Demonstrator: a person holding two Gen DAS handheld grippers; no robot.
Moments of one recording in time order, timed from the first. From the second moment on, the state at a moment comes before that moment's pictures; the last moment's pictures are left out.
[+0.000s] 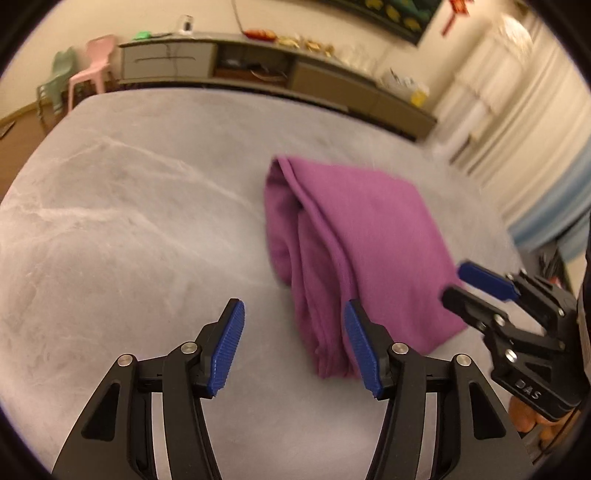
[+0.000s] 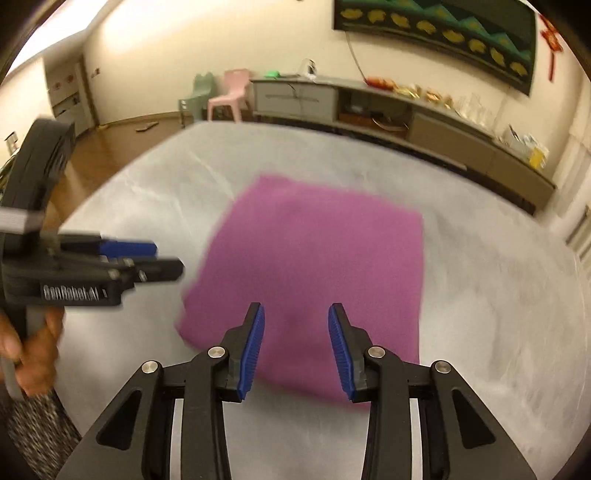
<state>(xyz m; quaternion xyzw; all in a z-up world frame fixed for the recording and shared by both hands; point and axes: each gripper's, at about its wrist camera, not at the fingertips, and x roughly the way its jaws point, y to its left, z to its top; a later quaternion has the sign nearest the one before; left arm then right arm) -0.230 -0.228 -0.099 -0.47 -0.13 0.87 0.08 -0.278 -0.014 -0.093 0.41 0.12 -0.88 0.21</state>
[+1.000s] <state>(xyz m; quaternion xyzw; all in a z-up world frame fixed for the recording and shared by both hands) -0.180 -0.179 -0.080 -0.40 -0.06 0.91 0.02 -0.177 0.004 -0.139 0.43 0.08 -0.89 0.13</state>
